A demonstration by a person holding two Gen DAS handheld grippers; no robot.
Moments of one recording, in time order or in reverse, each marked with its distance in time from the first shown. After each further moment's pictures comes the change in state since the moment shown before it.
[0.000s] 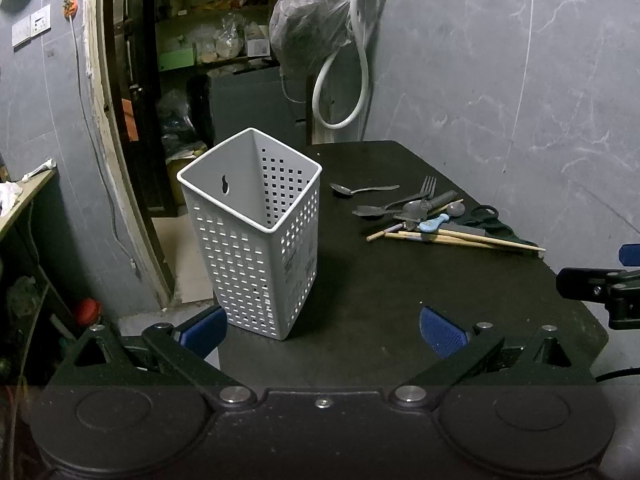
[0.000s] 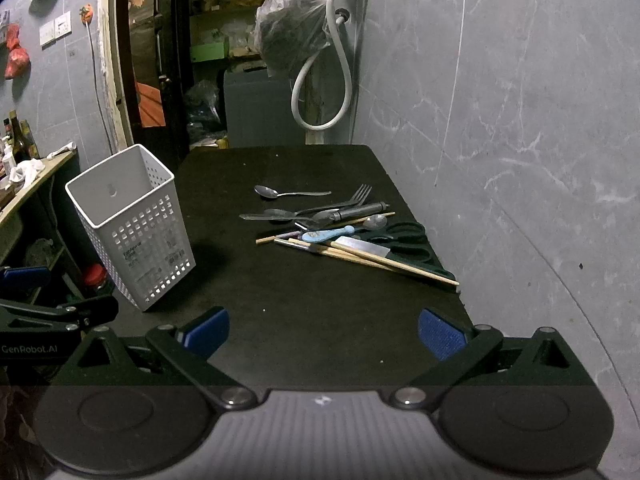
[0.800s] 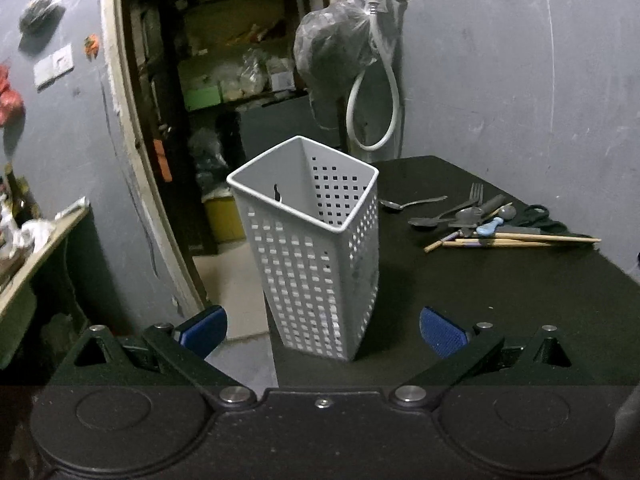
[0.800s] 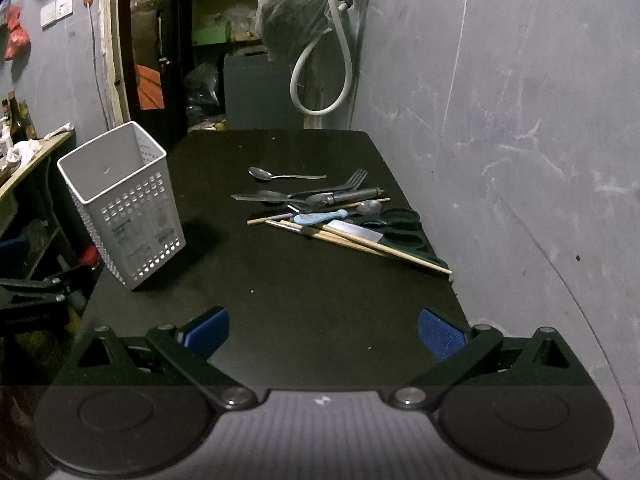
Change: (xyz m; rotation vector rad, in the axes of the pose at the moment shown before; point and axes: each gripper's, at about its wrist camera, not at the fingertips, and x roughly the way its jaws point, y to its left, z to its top) left arm 0.027 0.027 -0.015 0.099 -0.111 0.130; right arm 0.013 -0.010 -0.004 -0.032 0.041 -0.005
